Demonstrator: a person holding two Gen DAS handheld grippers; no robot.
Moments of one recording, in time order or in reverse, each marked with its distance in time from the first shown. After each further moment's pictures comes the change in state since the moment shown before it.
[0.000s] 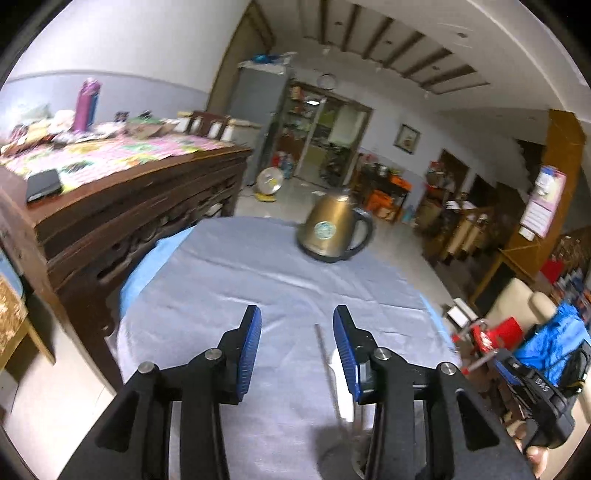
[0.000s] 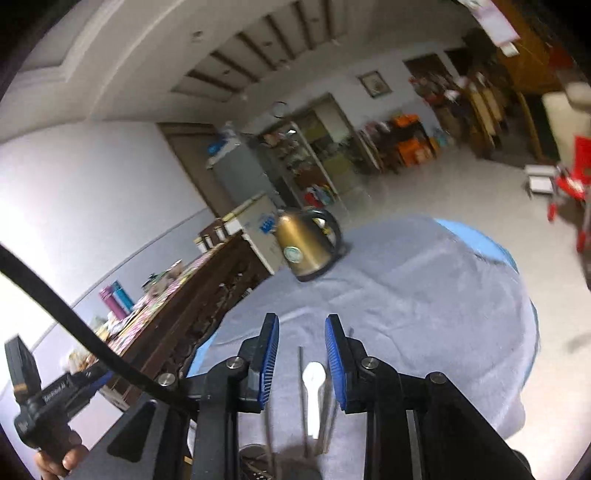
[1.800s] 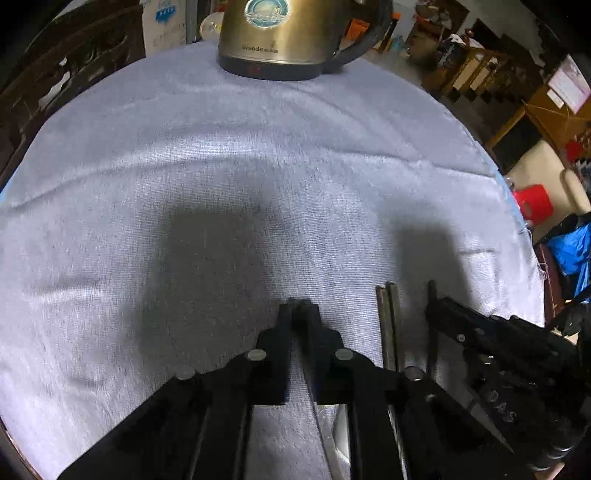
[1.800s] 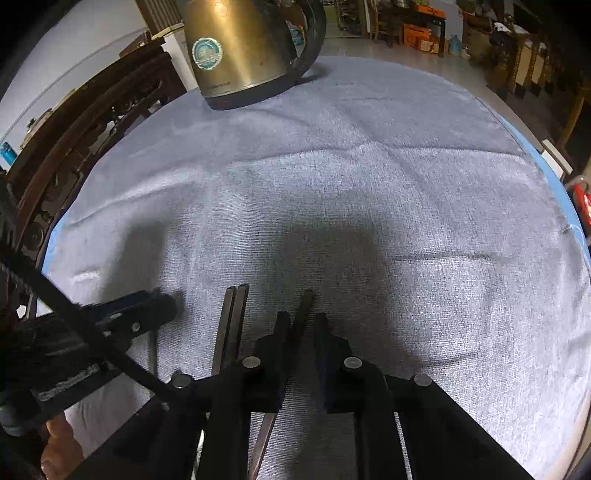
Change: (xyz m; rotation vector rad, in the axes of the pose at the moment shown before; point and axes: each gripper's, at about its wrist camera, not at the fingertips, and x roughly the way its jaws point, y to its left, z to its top) left arm 0.357 -0.078 -0.043 0.231 0.686 -0.021; right arm 0.343 -0.037 -0.036 -0.255 0.691 -0.312
